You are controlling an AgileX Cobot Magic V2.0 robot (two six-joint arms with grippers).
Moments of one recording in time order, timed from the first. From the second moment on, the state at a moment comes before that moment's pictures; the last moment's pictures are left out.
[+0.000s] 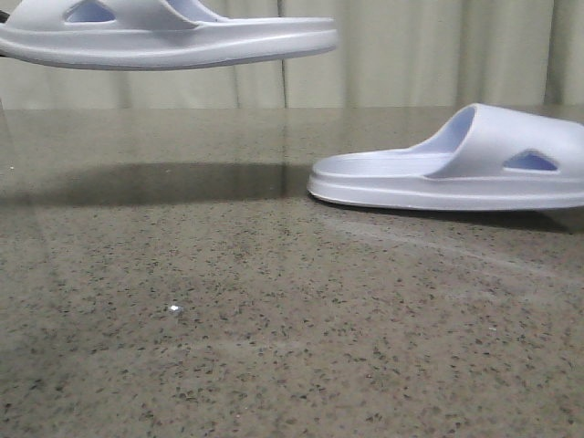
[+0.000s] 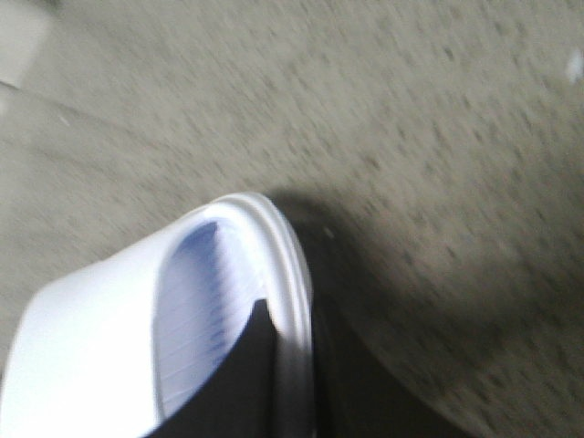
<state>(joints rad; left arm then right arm) 0.14 1.27 -0.69 -1.63 0.90 0.63 0.12 1.02 -0.45 0.35 0.05 0.54</state>
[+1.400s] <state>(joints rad) 0.08 1.27 -0.69 -1.63 1.03 0.63 0.12 0.77 -0.82 0.59 0.48 0.25</state>
